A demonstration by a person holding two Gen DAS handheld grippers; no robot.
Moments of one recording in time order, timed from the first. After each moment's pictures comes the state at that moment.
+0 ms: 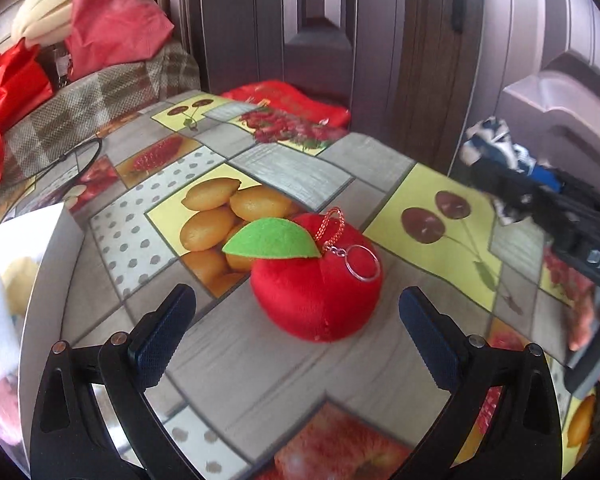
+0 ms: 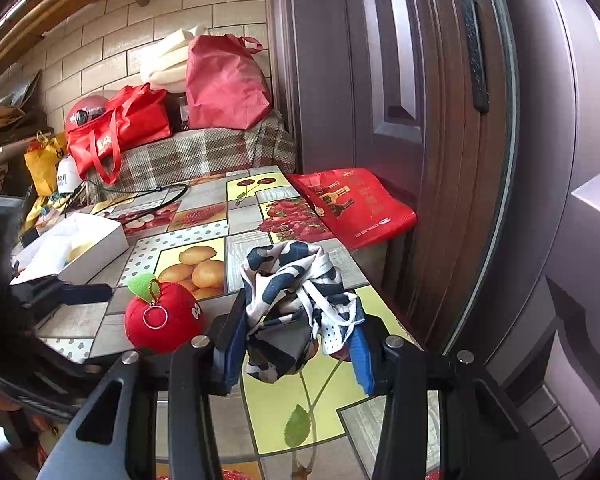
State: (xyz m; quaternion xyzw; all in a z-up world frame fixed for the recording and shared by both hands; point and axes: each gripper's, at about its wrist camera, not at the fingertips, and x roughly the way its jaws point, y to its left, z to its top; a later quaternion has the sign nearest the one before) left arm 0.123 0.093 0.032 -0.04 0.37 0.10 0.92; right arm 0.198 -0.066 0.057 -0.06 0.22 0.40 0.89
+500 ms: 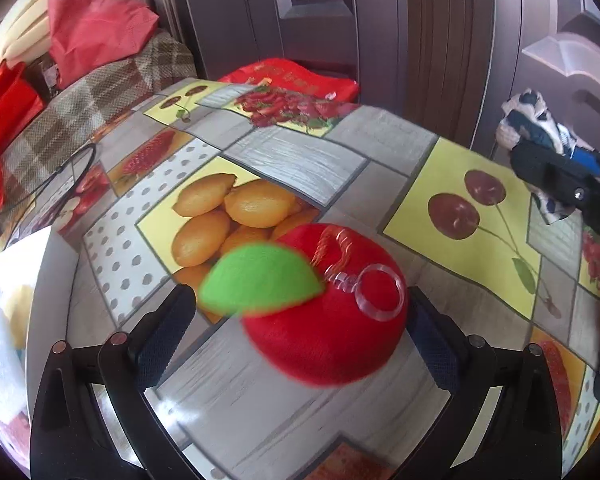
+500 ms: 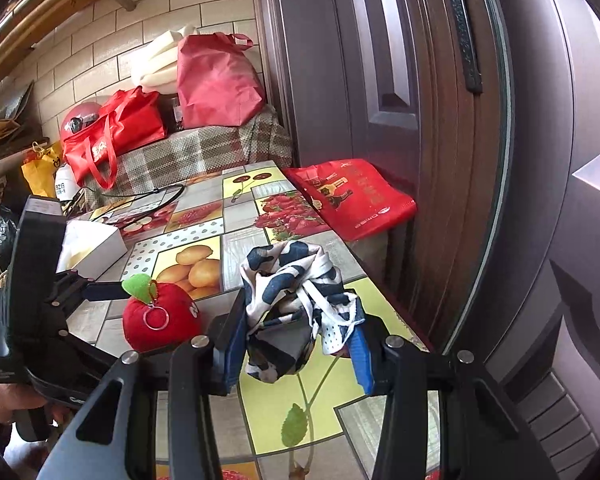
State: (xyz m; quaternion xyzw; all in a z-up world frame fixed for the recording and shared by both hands) left arm 0.157 0.093 0.018 0.01 0.42 0.11 0.90; right arm 0.202 -0.065 0.055 -0.05 0.24 0.40 0.89
